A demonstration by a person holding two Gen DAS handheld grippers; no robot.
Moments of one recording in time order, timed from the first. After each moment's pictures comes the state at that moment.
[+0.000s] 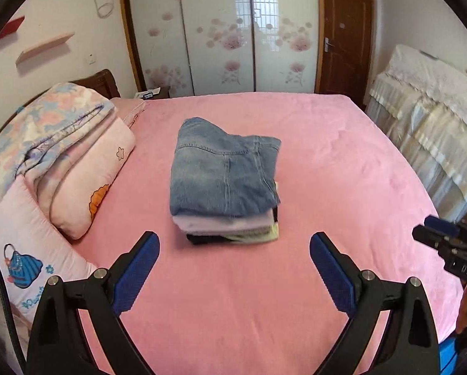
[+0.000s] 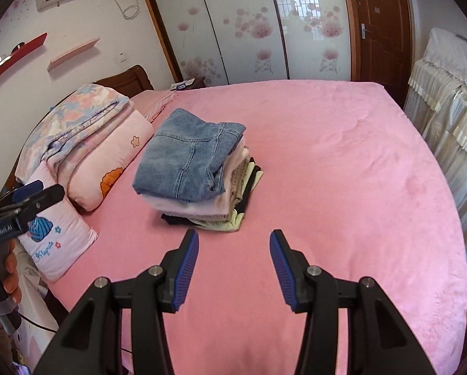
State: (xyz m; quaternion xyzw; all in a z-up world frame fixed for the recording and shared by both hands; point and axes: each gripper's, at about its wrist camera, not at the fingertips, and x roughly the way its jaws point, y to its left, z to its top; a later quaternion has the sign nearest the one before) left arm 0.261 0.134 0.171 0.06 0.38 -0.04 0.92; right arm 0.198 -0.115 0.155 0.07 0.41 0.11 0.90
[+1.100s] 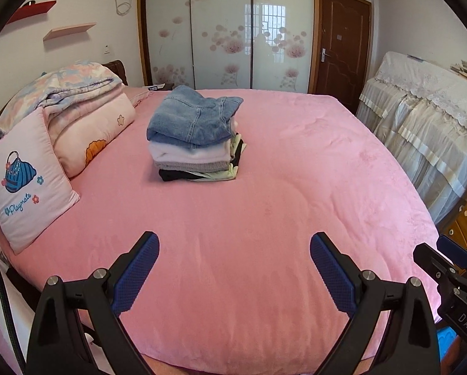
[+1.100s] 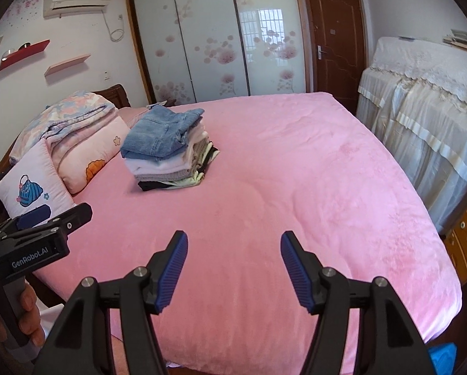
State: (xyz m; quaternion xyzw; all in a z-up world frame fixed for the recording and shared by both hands) left arm 0.013 0.040 0.062 0.02 0.35 -0.02 0.94; right arm -0.049 -0.167 0.079 0.08 0.34 0.02 0.94
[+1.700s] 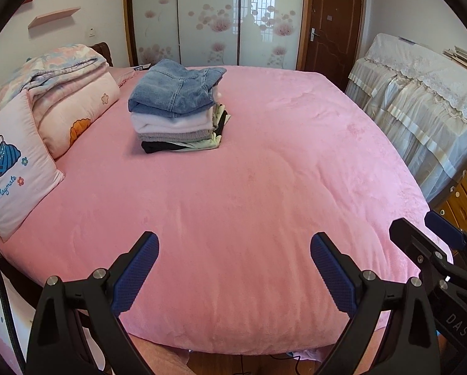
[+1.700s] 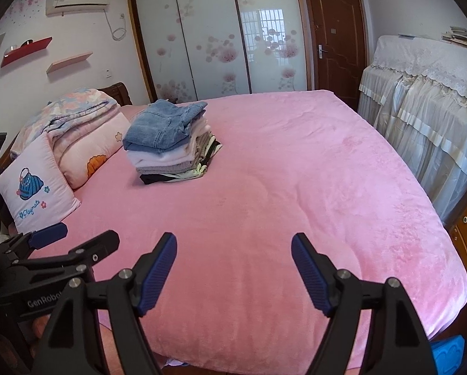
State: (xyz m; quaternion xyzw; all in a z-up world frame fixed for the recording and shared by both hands) left arm 0.003 0.024 0.025 0.01 0.40 -0.05 0.92; right arm -0.059 -0.150 0.056 0.07 0.34 0.03 0.94
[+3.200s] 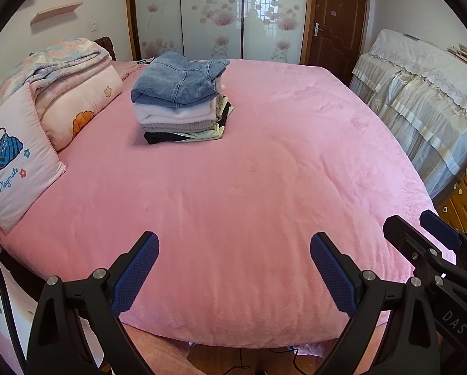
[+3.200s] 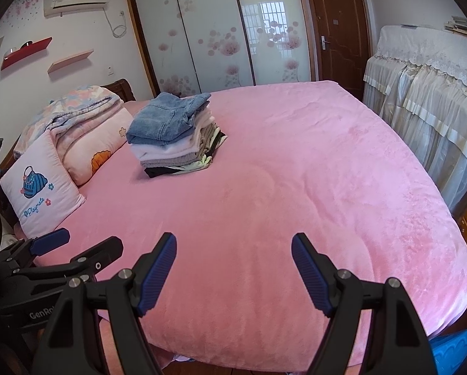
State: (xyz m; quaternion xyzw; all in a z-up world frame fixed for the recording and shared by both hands) left arm -0.001 0.026 0.013 0.02 0.41 -0.04 0.91; right arm -0.056 -0.144 0.039 0.08 0.35 0.03 0.93
